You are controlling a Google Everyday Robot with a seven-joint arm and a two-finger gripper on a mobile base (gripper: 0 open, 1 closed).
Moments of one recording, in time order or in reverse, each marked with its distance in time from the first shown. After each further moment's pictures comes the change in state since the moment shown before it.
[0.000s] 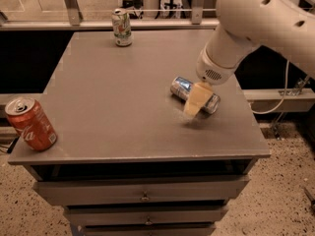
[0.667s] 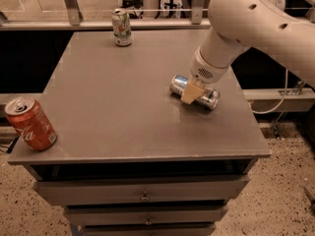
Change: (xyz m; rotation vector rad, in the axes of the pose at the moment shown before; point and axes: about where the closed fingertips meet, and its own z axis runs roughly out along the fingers) arm -0.012 -0.013 0.022 0.001 -0.014 0.066
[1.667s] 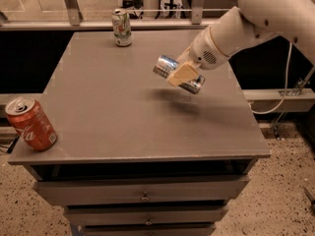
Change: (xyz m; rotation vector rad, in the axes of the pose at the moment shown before) arm -0.060 0.001 -0.033 -0.133 -0.382 -0.044
